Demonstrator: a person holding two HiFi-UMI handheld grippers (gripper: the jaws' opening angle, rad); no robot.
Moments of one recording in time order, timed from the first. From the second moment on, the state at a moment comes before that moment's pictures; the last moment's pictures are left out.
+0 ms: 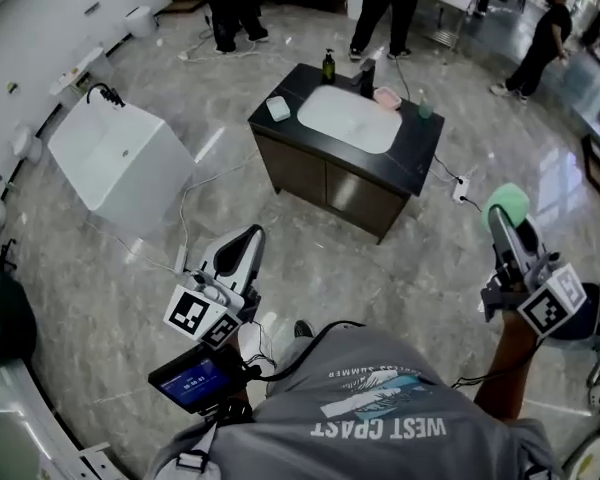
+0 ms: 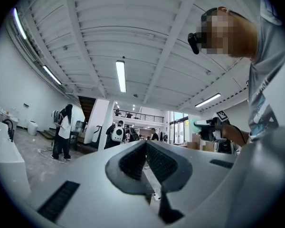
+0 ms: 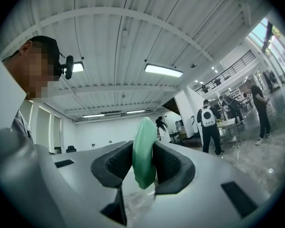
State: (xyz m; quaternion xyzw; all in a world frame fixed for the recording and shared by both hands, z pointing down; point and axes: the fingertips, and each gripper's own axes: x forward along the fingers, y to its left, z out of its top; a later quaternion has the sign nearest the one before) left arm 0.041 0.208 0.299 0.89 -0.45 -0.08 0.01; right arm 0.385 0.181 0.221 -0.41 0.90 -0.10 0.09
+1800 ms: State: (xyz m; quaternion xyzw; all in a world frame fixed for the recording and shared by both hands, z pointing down) left arm 0.045 0.004 0.316 0.88 -0.47 -0.05 0.08; right arm 0.310 -0.068 0.231 -0.31 0.94 -0.12 0.08
